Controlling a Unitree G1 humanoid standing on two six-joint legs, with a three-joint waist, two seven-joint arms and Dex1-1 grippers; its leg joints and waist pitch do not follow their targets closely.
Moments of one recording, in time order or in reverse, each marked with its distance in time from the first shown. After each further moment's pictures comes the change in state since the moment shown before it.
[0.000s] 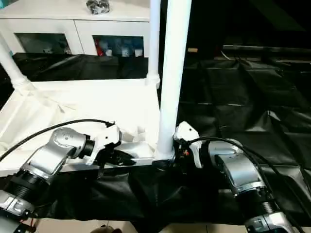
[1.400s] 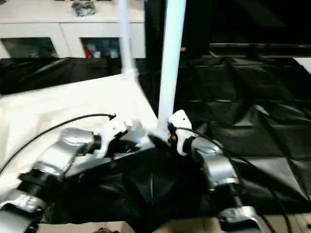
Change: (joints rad) left arm -0.022 -0.061 0.039 0.035 0.030 0.055 0.156; right arm -0.032 0.165 -0.068 0.126 -0.056 -0.090 -0.296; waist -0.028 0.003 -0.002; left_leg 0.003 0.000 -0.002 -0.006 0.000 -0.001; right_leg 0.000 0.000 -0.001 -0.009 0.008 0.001
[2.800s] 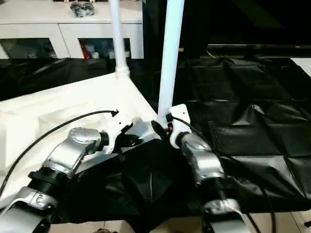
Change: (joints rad) left arm -0.027 -0.137 0.052 0.023 0.040 0.139 0.259; right arm -0.105 0.212 -0.123 0.175 -0.025 0.018 -0.460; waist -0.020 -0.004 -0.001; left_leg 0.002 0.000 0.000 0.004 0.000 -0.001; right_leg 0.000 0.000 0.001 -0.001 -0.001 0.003
